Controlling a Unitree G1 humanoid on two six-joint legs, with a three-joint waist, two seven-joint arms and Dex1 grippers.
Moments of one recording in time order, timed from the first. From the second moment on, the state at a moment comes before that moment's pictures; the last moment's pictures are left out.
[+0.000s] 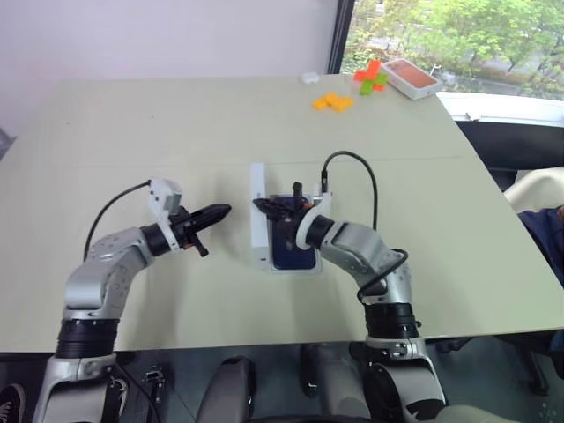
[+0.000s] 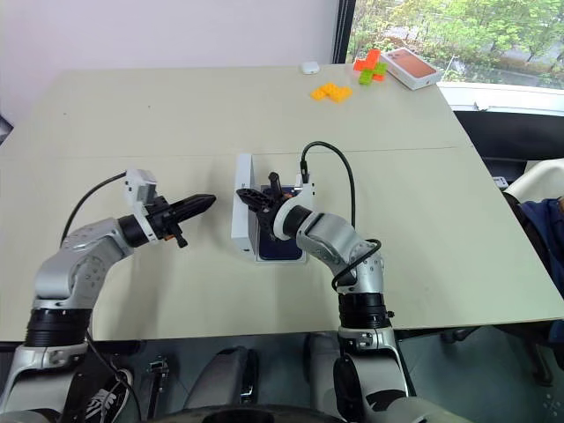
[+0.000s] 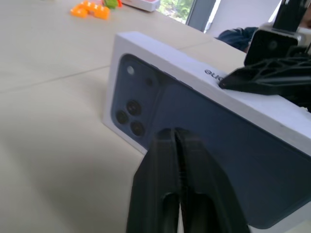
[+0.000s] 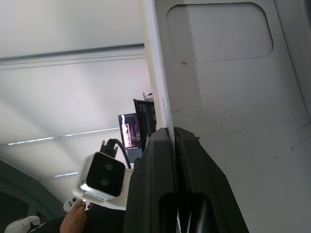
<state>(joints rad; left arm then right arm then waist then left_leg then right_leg) -0.32 0.50 0.11 -0.02 -0.54 0.47 -0.87 -0.48 0.07 -0.10 0.02 1.83 0.83 -0.63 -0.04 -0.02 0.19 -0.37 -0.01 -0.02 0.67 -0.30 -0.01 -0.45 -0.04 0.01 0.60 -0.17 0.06</state>
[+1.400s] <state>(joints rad) -0.40 0.32 -0.02 -0.02 -0.46 0.46 -0.79 -0.62 -0.70 0.08 -0.06 0.98 0.96 0.36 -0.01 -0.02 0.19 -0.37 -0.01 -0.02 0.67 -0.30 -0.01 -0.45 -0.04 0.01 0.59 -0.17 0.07</state>
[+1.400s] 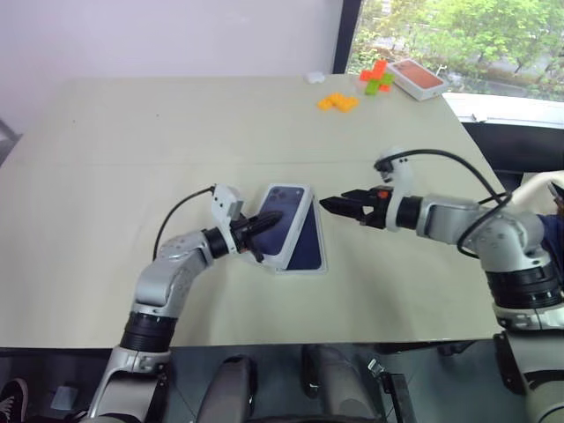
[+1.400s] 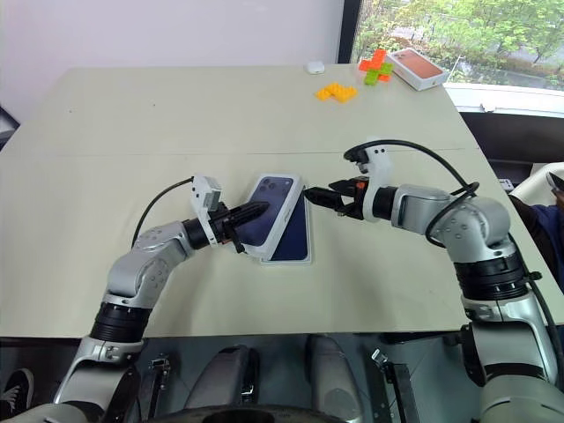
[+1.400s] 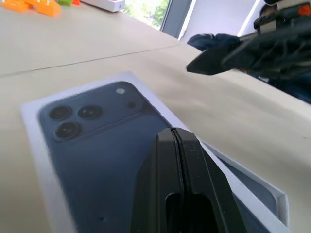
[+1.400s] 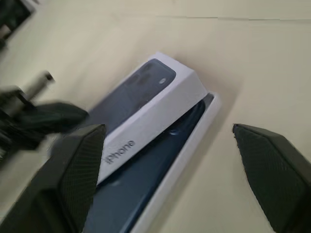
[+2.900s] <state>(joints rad) -0.50 0.37 -0.06 0.07 -0.42 0.76 -0.82 -0.54 -0.61 0.24 -0.10 0.24 0.71 0.65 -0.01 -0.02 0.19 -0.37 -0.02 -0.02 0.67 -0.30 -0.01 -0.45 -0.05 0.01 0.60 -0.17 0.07</state>
